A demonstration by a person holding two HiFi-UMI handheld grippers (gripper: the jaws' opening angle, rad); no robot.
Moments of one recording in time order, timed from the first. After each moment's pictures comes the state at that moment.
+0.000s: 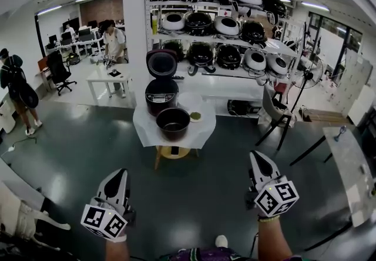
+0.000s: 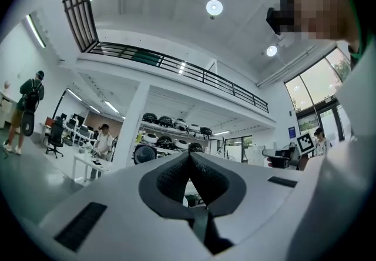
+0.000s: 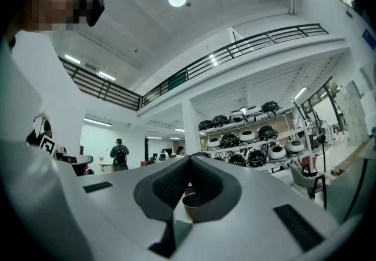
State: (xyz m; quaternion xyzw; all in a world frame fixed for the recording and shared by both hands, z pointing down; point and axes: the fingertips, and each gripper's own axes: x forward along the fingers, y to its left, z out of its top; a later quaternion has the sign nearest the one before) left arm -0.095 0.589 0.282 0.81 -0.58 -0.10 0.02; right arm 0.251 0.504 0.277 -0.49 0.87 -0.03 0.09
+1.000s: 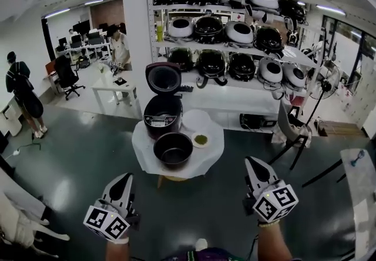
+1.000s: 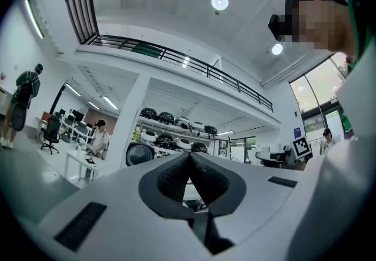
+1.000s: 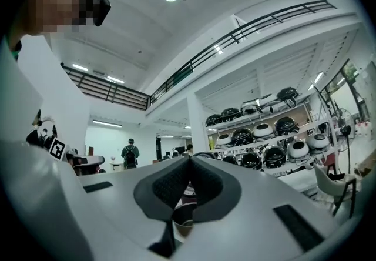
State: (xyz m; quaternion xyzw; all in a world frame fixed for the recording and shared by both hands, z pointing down) left arm -0.061 0.355 0.279 0.81 -0.58 -0.11 0.03; right arm 0.245 0.261 0.276 -0.42 0.90 -0.04 0.08
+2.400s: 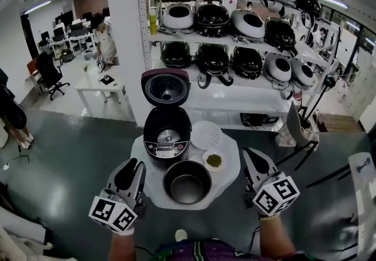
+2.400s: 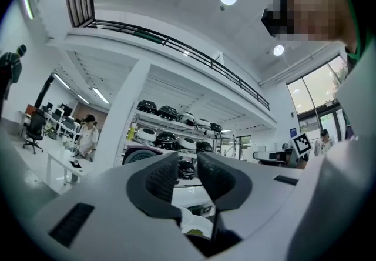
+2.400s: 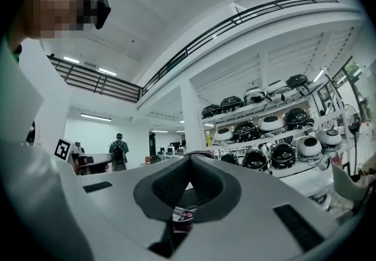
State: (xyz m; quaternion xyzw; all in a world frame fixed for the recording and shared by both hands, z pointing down) left arm -0.196 0.022 0.280 0.84 -0.54 -0.10 0.04; right arm 0.079 -0.033 0.282 -0.44 0.89 -0.05 0.06
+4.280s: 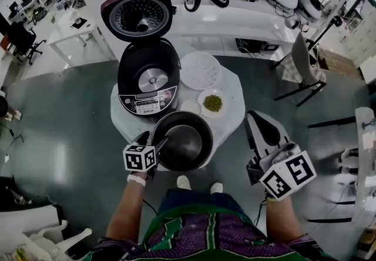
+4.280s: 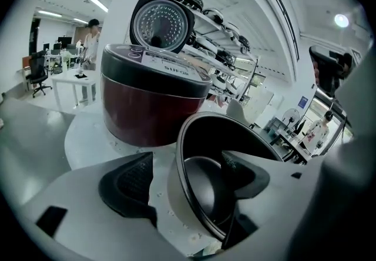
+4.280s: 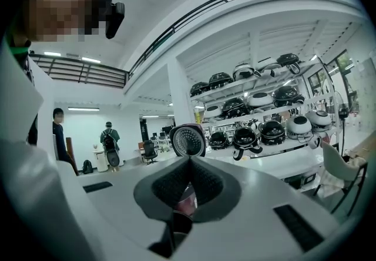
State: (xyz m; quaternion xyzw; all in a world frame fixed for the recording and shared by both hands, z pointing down) left arm -0.164 -0.115 0.701 0.78 -0.48 0.21 0.34; right arm 0.077 -0.106 0.401 -0.47 0.87 -0.13 0.00
